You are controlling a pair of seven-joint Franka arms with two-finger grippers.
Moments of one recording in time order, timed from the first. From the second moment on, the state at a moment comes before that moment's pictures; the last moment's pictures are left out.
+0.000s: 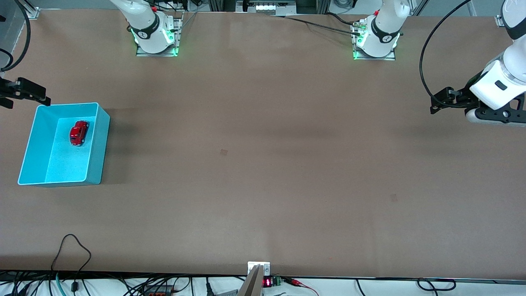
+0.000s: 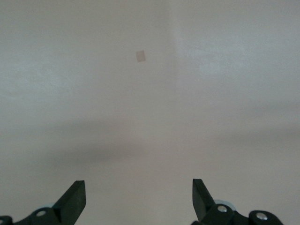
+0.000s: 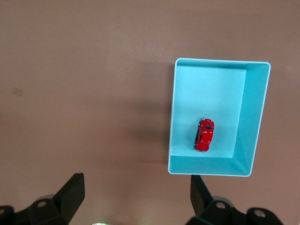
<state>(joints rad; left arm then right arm) -0.06 -0.02 0.04 -1.75 -0.01 1.70 0.04 -0.10 0.10 0.01 -1.48 -0.02 1.50 -0.18</state>
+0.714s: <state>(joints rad) -0.06 -0.02 0.04 -1.75 -0.01 1.70 0.04 -0.09 0.11 0.01 -1.48 -0.03 1.50 -0.18</state>
